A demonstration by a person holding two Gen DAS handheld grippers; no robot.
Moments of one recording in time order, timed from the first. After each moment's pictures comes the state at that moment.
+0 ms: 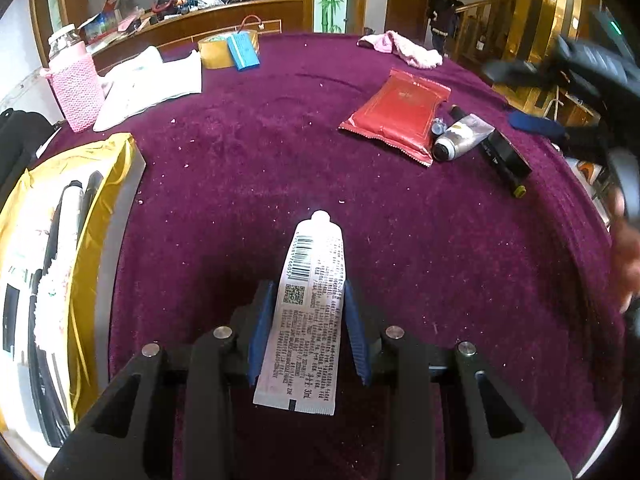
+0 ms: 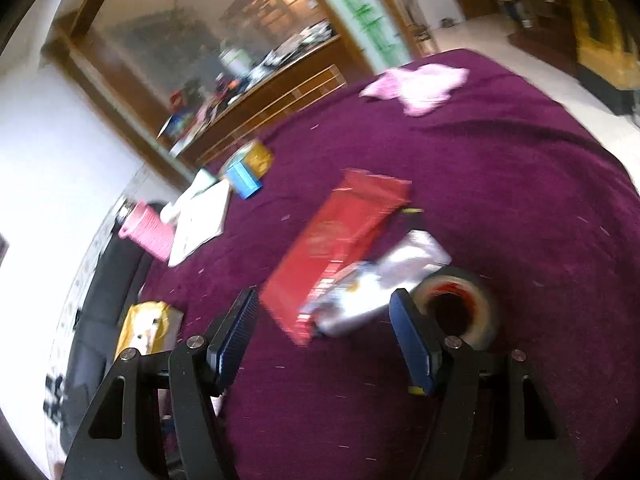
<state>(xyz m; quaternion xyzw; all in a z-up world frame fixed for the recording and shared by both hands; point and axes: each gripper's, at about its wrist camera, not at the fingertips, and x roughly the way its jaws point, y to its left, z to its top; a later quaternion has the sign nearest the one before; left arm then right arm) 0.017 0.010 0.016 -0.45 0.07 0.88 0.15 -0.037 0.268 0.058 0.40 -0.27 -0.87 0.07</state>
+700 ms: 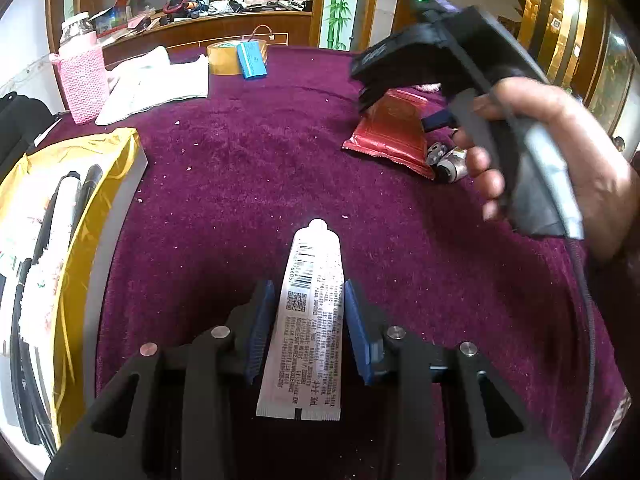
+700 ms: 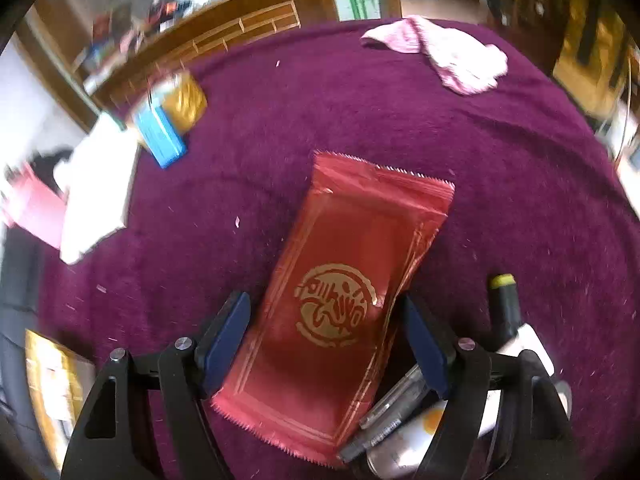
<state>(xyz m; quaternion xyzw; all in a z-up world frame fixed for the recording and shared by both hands) 0.020 -0.001 0.016 -0.43 0.03 0.89 0.16 -0.173 0.197 0.010 0.53 -0.14 -0.83 -0.07</state>
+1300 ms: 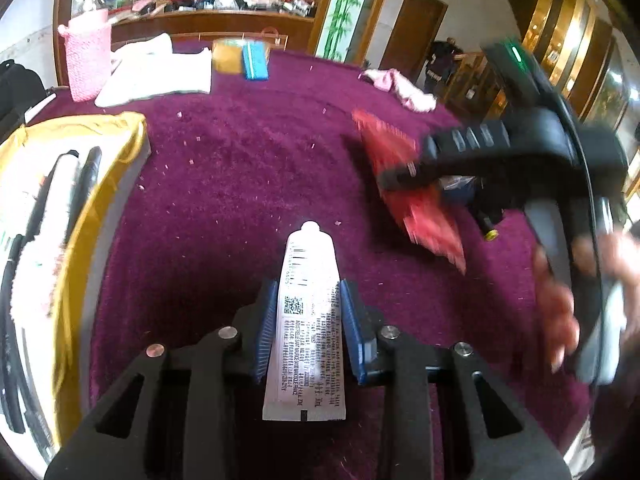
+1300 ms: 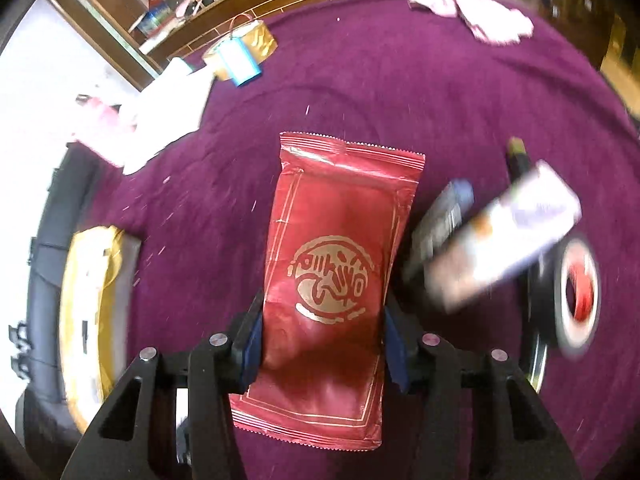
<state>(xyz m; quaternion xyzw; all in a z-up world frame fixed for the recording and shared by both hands) 0.024 -0.023 0.026 -0.43 -0.04 0.88 0.19 -0.069 0.179 0.020 0.55 -0.18 -0.82 0.05</state>
